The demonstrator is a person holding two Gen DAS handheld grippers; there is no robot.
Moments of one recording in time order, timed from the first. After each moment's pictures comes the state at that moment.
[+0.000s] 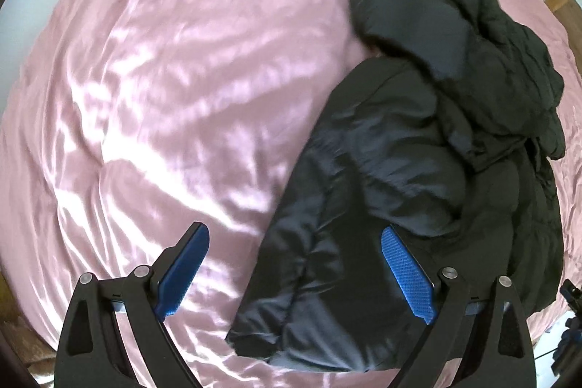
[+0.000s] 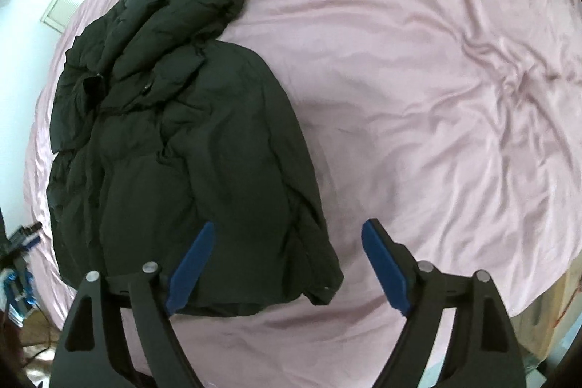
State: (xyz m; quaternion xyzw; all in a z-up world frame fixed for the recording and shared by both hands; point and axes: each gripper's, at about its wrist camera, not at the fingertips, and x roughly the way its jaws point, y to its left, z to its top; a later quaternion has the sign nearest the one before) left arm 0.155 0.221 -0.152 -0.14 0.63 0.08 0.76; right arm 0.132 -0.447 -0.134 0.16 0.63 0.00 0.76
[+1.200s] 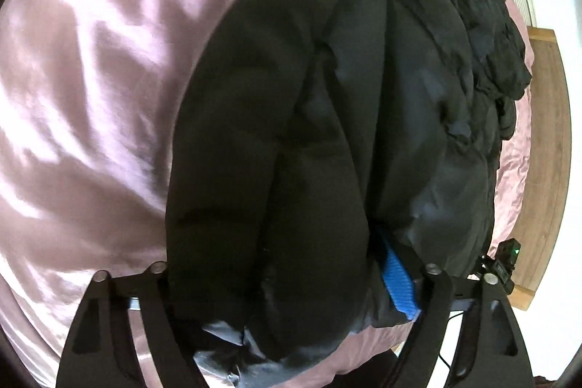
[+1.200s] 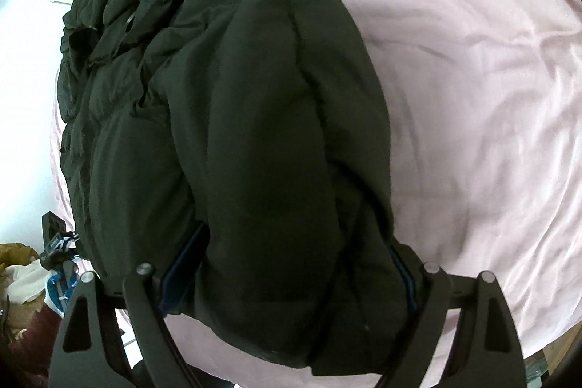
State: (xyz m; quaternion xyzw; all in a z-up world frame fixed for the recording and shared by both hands) left arm 0.081 0.238 -0.254 -0.34 0.69 -0.06 0.64; right arm 0.155 -0.411 -0.229 0.21 0.70 0.09 0.67
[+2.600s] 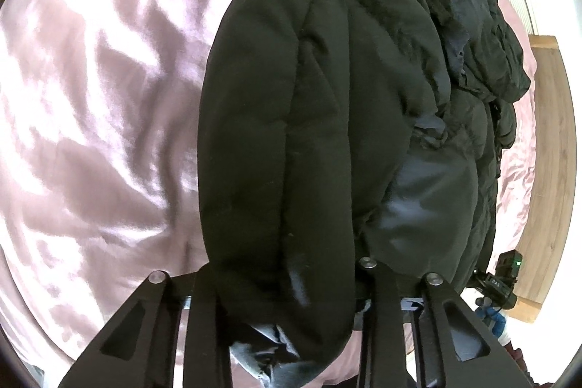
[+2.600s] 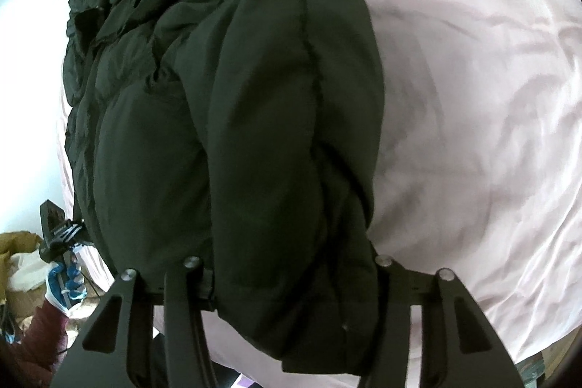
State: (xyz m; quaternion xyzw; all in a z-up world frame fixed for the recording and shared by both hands) left arm 0.093 0.198 -0.229 -0.34 0.67 -0.03 0.67; right arm 0.152 -0.408 -0.238 0.21 0.71 0.12 0.65
